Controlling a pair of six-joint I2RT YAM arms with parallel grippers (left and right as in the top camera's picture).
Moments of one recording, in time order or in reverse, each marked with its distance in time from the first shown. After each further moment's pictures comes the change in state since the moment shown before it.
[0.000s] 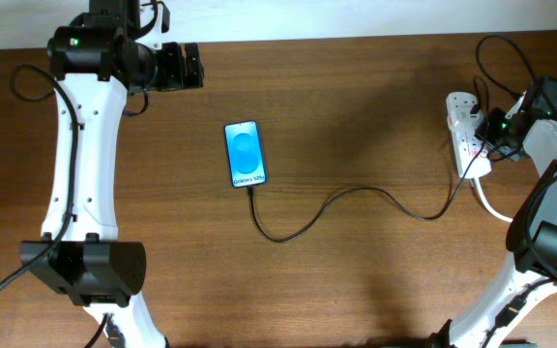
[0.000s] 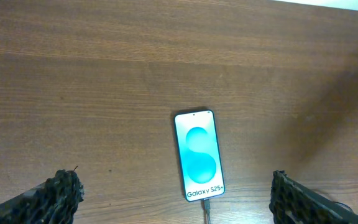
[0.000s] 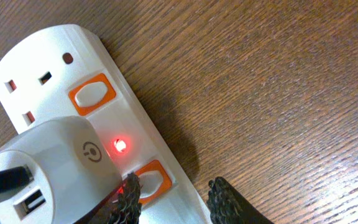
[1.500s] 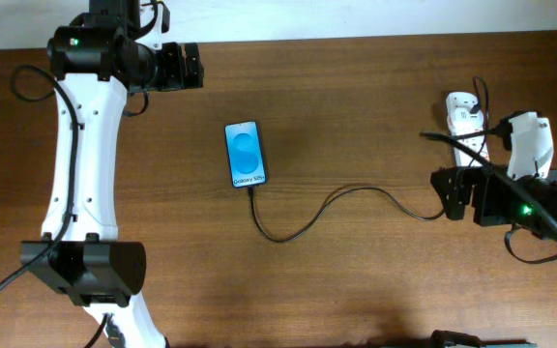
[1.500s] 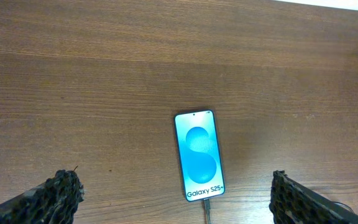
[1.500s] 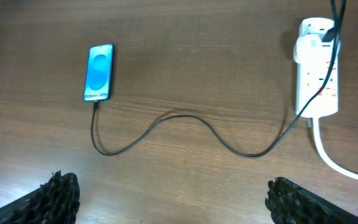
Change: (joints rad) left arm 0.000 0.000 0.000 0.000 0.000 0.000; right arm 0.246 -1.010 0.108 -0.928 -0.245 -0.389
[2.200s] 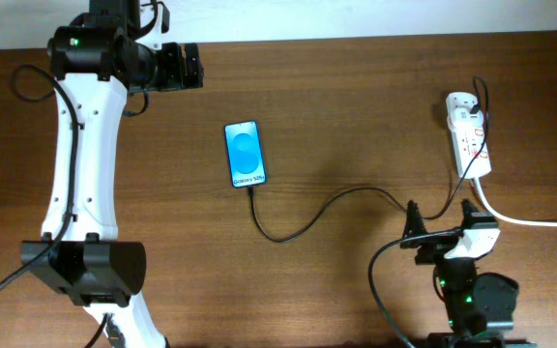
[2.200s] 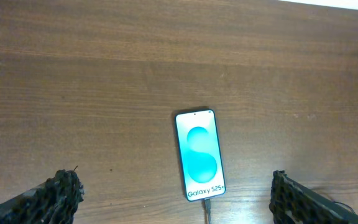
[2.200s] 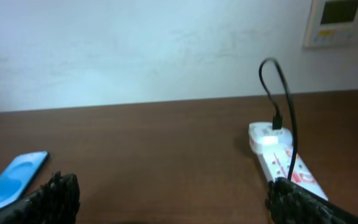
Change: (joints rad) left arm 0.000 0.000 0.000 -0.001 -0.004 0.000; right arm 0.160 -0.986 -1.486 1.350 0.316 0.212
